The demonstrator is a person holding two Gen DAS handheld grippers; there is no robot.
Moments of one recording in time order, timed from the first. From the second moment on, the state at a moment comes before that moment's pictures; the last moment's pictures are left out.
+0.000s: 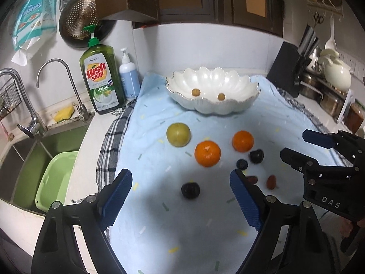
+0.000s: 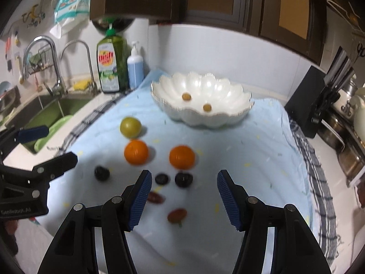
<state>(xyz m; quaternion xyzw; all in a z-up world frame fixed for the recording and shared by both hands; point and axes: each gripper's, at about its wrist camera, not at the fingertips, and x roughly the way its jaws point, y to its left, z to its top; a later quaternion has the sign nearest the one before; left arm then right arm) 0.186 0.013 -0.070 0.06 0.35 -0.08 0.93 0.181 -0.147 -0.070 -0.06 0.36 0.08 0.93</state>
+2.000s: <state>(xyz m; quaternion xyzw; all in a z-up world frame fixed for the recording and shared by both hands) 0.223 -0.004 -0.125 0.06 0.40 -0.10 0.91 0.195 -0.156 -0.129 -0.02 0.44 0.11 0.89</state>
